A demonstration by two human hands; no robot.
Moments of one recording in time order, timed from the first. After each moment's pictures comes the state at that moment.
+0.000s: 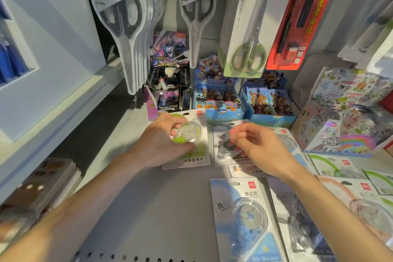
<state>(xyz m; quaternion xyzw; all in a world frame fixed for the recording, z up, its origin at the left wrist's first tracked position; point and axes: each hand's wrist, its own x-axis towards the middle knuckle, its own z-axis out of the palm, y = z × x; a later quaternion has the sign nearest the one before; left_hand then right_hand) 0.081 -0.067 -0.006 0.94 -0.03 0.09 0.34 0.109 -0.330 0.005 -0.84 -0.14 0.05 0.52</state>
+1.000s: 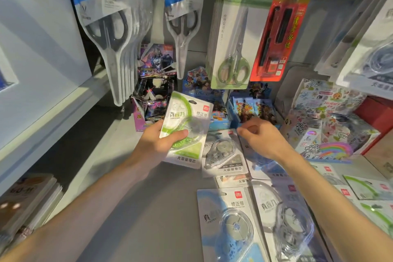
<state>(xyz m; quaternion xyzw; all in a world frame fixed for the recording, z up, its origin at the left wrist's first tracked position) 0.092 -0.091 -0.002 0.70 0.01 0.03 0.72 0.167 -0.367 0.018 -0.94 -0.09 -0.02 0.34</state>
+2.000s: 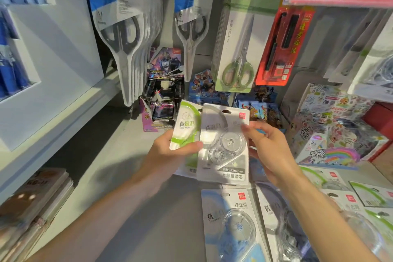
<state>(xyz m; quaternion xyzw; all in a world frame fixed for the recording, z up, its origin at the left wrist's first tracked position) 0.058 -0.111 0.003 0.71 0.06 0.04 0.70 0.120 -0.341 0.023 -0.73 -0.01 0.01 0.68</state>
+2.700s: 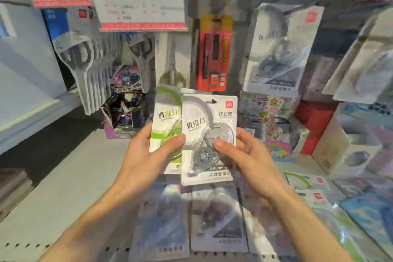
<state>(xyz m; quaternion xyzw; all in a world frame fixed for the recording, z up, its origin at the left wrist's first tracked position) 0.003 -0.237 0.049 0.67 -0.03 0.19 0.72 0.037 -0.454 0.056 -0.65 -0.17 0.05 0.74</state>
